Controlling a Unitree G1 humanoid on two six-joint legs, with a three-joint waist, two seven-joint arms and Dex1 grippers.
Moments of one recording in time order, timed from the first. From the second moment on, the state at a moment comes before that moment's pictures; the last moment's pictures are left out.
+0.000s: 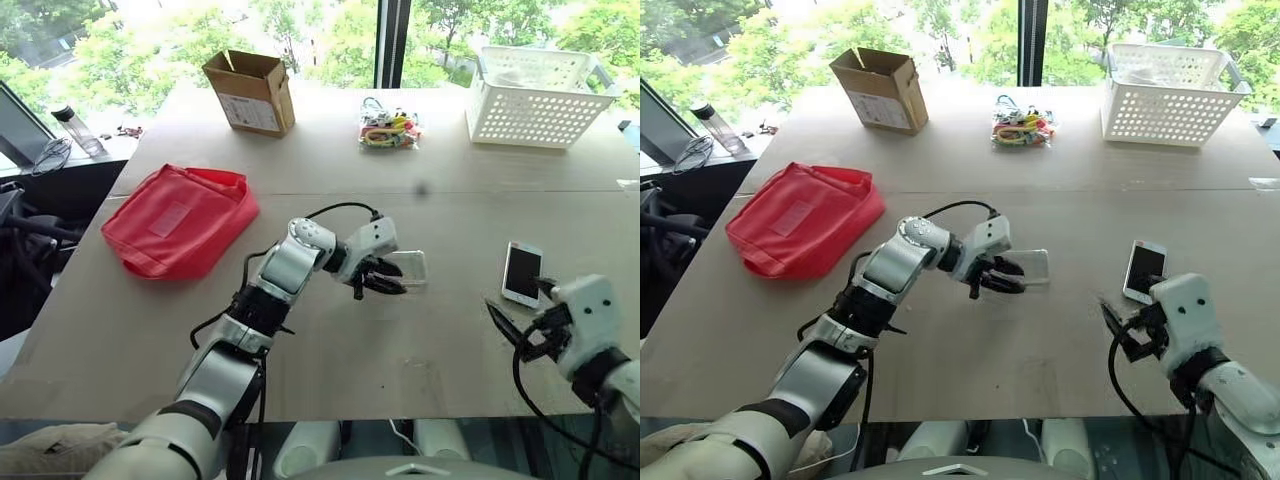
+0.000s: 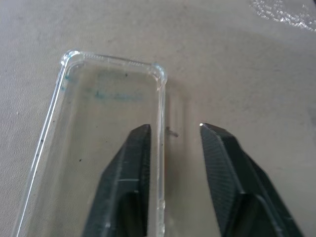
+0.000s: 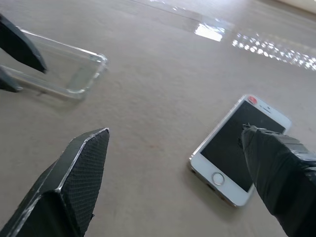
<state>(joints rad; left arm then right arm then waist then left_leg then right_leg) -0.72 0.29 -0.35 0.14 0.01 0.64 -1.28 0.38 -0.55 -0.34 -0.94 0.53 0.86 0.17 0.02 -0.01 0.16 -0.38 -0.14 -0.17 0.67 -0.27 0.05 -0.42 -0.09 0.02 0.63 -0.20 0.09</state>
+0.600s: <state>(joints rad) -0.62 0.37 -0.13 -0.23 -0.33 0.69 -1.17 -0.09 -0.24 -0.21 -0.61 0.30 1.16 -0.22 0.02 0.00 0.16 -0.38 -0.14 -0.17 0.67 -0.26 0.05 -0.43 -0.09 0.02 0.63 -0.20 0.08</state>
